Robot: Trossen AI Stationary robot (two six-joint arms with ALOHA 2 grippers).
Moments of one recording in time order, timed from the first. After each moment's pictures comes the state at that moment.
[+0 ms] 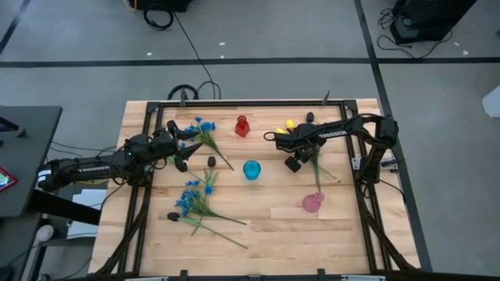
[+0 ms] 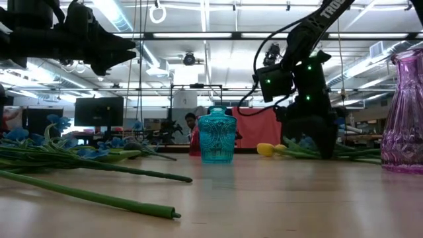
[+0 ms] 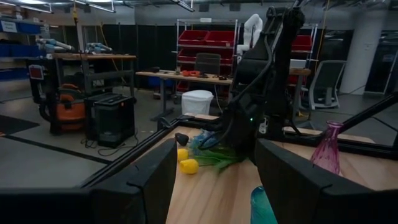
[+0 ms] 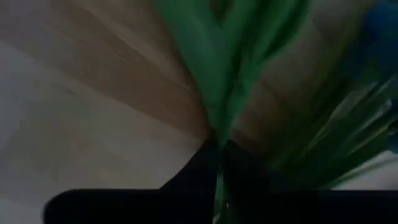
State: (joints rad) left arm 0.27 0.44 0.13 0.43 -0.05 -0.06; right arm -0.29 1.80 1.01 -0.97 0.14 0.59
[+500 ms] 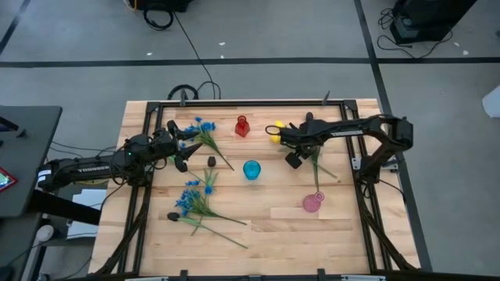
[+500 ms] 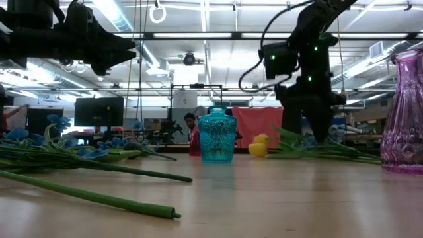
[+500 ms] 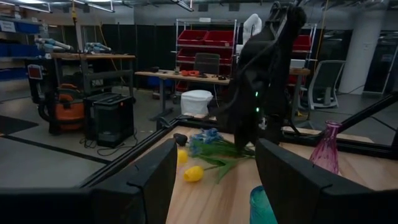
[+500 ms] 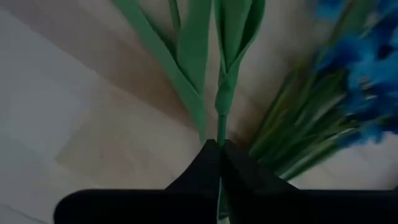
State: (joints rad) left arm 0.27 0.44 0.13 0.43 -0.05 -0.06; right arm -0.29 1.62 1.01 -0.97 0.17 0.58
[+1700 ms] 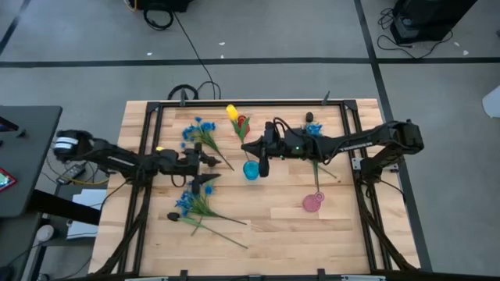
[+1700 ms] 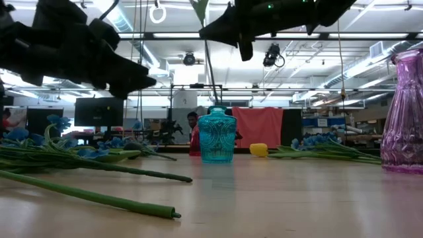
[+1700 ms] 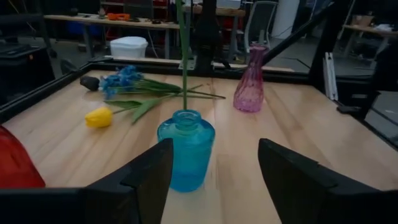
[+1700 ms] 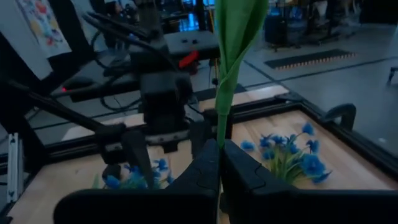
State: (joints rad) left arm -0.01 1.17 0.13 0.95 -0.03 -0.08; right arm -0.04 1.55 0.94 0.48 0.10 0.16
